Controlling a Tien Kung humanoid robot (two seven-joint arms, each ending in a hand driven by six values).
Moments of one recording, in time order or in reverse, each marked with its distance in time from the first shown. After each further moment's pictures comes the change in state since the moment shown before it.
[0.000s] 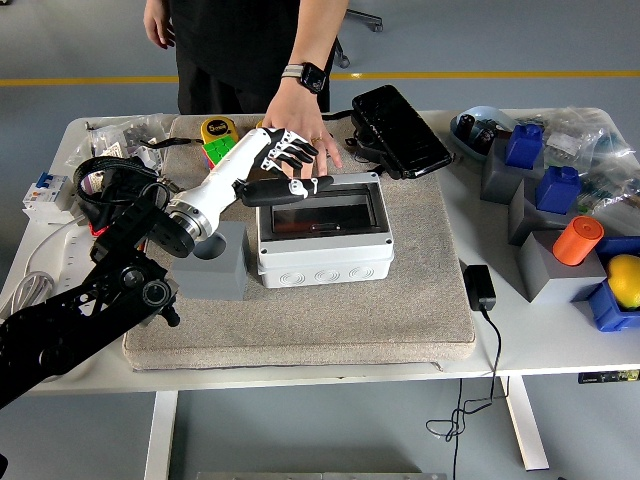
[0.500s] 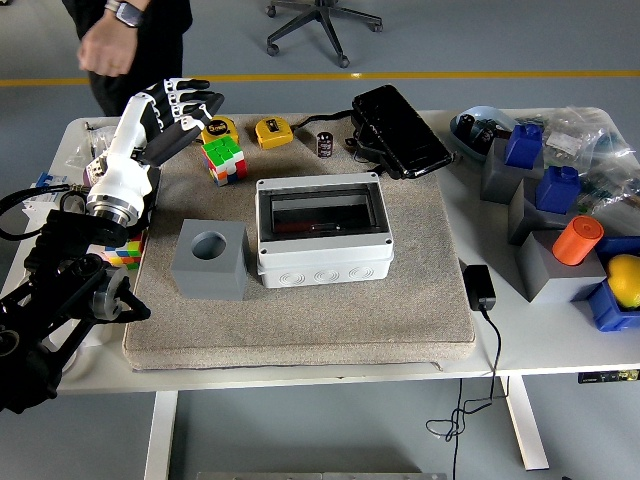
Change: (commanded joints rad) left arm 0.164 0.009 -0.259 0.030 -0.246 0.056 -0.220; right arm 0.002 -0.004 0.007 -0.012 0.011 0.005 -0.003
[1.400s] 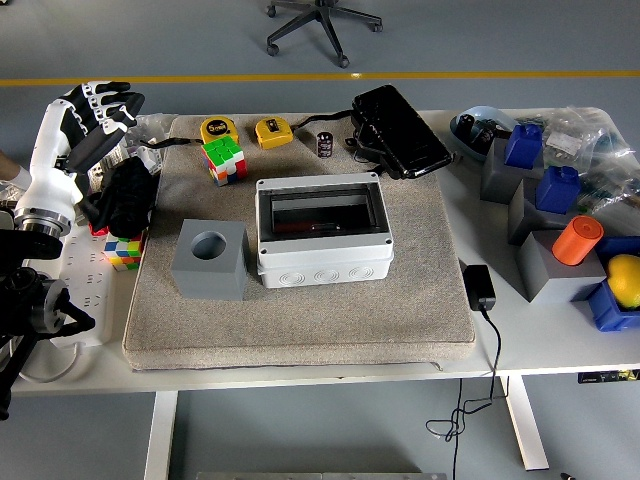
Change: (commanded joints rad) left arm 0.131 0.059 -0.157 -0.042 0.010 -0.033 -0.039; right arm 0.010 0.003 -0.012 -0.003 -0.005 0.006 -0.001
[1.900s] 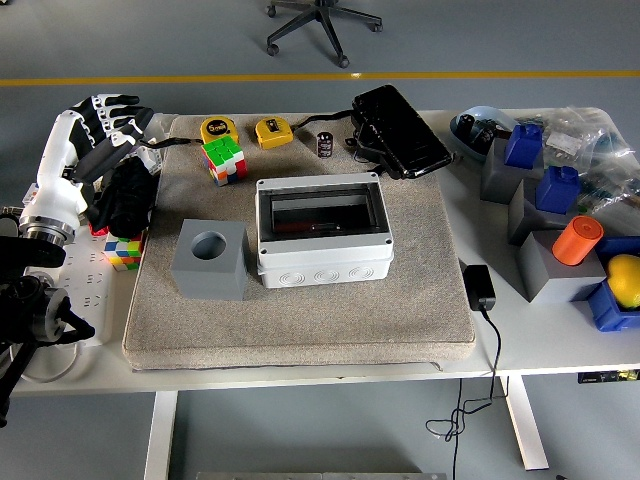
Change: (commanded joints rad) left arm 0.018 0.003 0.010 -0.006 0.026 -0.017 0.017; right arm -0.006 0.013 0.014 -0.002 -0.005 -0.005 -0.010
